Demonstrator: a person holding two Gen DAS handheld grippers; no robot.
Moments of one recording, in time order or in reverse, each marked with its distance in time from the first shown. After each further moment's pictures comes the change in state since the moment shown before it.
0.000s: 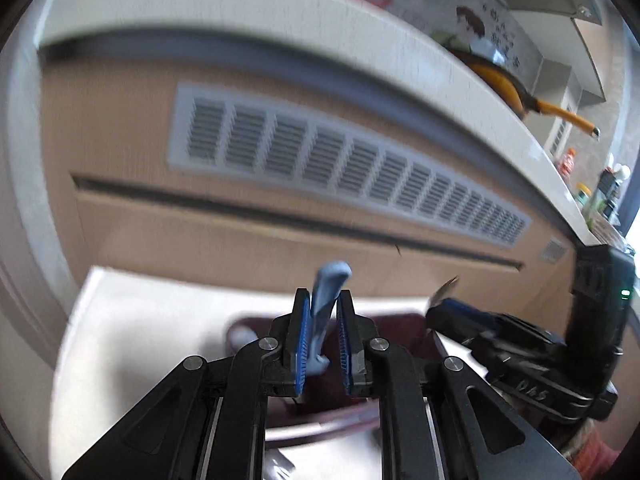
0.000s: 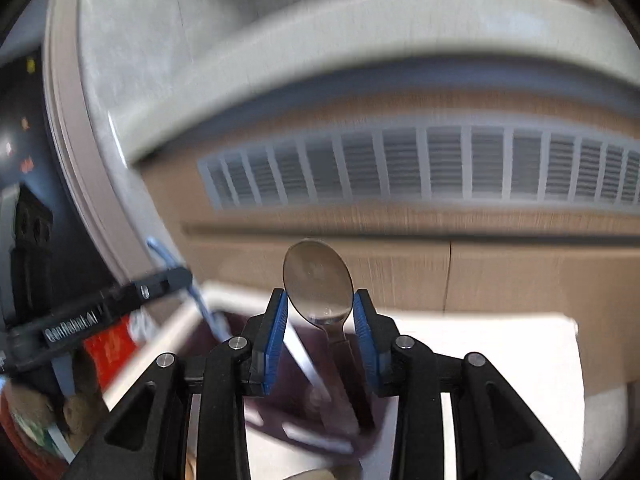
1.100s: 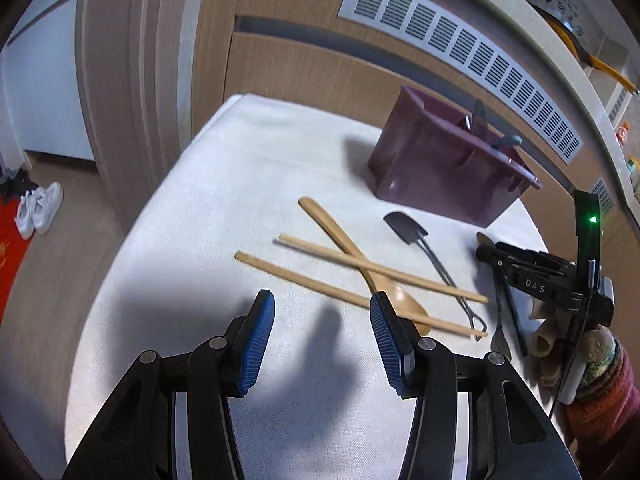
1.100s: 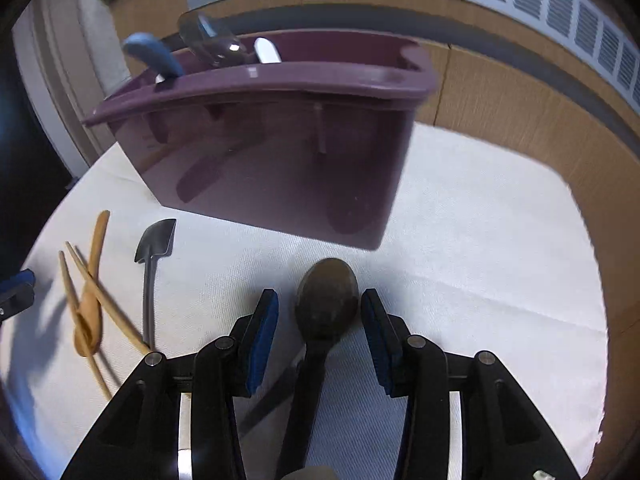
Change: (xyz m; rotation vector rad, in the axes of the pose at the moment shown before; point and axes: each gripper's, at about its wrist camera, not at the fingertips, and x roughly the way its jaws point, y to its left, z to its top) left arm -0.098 0.073 -0.168 -0.128 0.201 0.245; right arm 0.036 0.018 -0.125 -0.087 0.277 -0.197
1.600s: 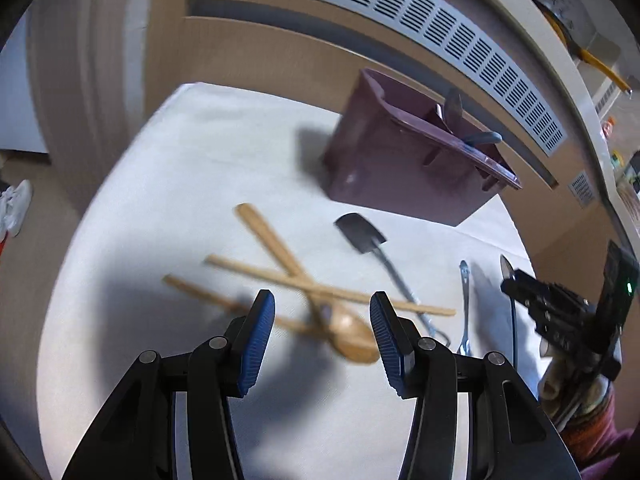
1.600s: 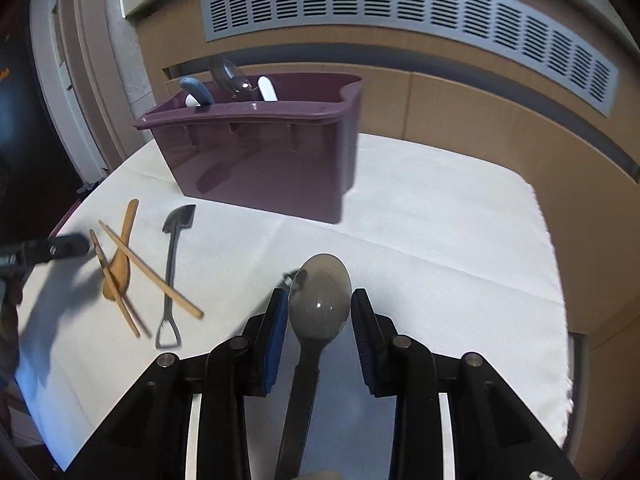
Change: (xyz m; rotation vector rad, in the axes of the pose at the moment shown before) left arm 0.027 -0.035 0.029 0.018 0.093 -0.099; right arm -0.069 -0.031 -0.042 0.017 -0.080 0.023
